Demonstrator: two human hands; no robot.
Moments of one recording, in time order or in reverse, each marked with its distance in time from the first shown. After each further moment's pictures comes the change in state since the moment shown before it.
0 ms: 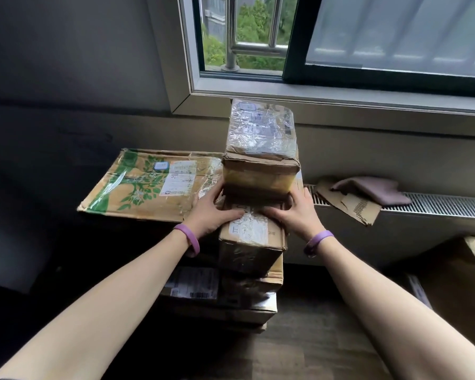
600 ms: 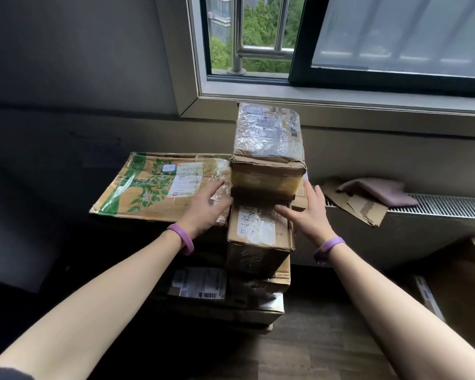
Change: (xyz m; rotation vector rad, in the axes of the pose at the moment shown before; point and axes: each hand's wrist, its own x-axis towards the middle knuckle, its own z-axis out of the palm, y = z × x) left_hand -0.010 0.001 -0.027 0.080 0.062 0.066; right_hand -0.007 -0.003 -0.004 0.067 -0.003 0.191
